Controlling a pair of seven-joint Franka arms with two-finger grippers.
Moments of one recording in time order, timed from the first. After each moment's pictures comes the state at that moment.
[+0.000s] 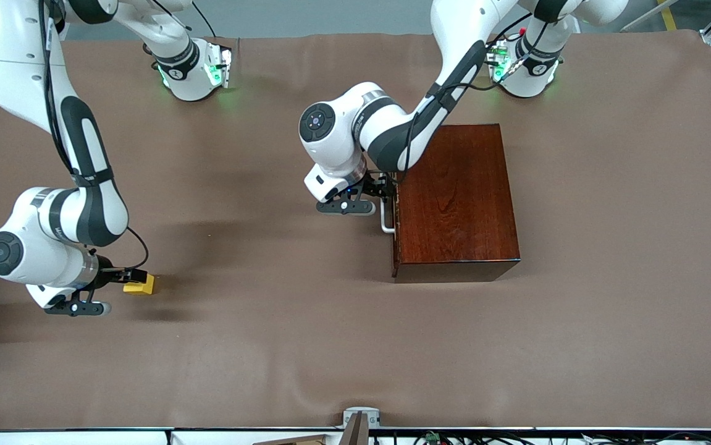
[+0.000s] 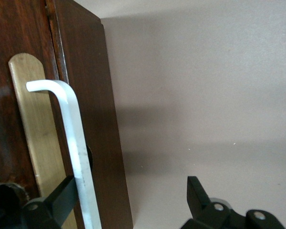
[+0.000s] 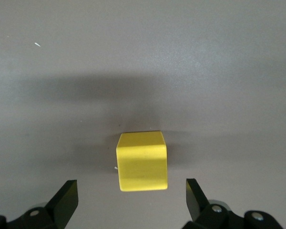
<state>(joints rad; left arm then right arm) -0.82 0.73 -0.08 -1.31 0.20 1.84 -0.85 0.07 0.61 -0.15 -1.66 0.09 2.19 -0.08</state>
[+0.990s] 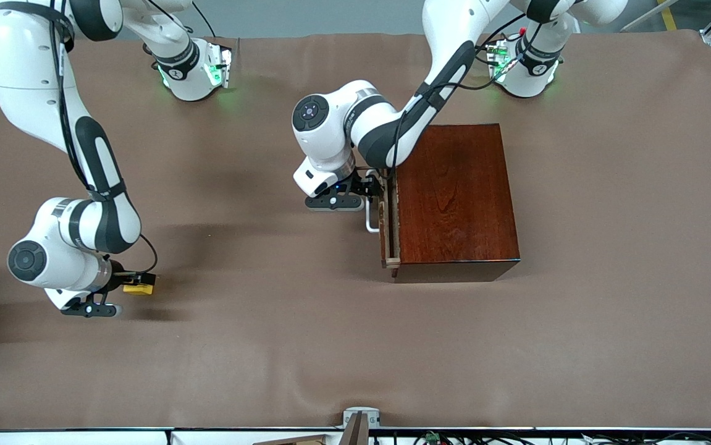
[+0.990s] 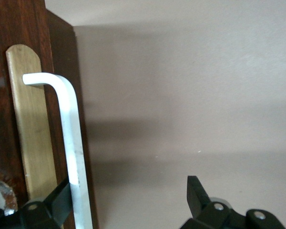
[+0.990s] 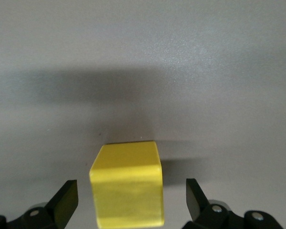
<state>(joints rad) -0.86 0.74 -0.08 -1.31 0.20 1.97 -0.92 0.06 0.70 -0.16 -1.68 0.09 2.30 -0.08</state>
